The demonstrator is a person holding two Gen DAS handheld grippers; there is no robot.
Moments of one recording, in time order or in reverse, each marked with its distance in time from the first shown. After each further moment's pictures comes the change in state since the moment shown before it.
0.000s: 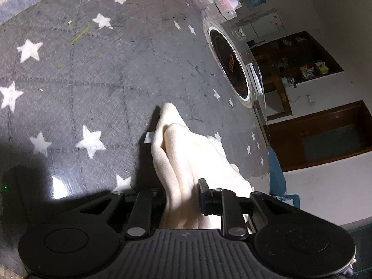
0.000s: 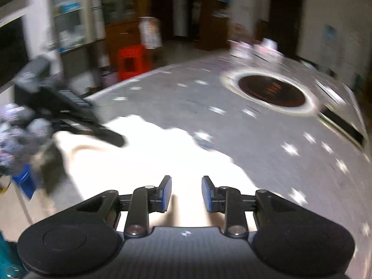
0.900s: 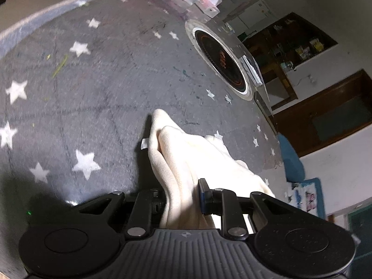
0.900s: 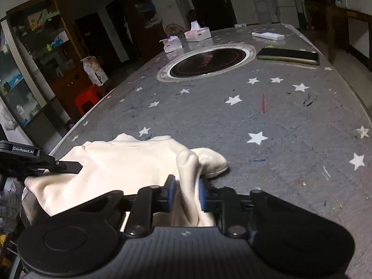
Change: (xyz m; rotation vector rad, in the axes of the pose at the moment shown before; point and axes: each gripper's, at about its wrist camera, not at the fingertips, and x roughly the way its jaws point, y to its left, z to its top) left arm 0.003 -0.025 -0.003 0.207 -0.037 0.089; right arm 0.001 -0.053 -0.041 0.424 -0.073 -0.009
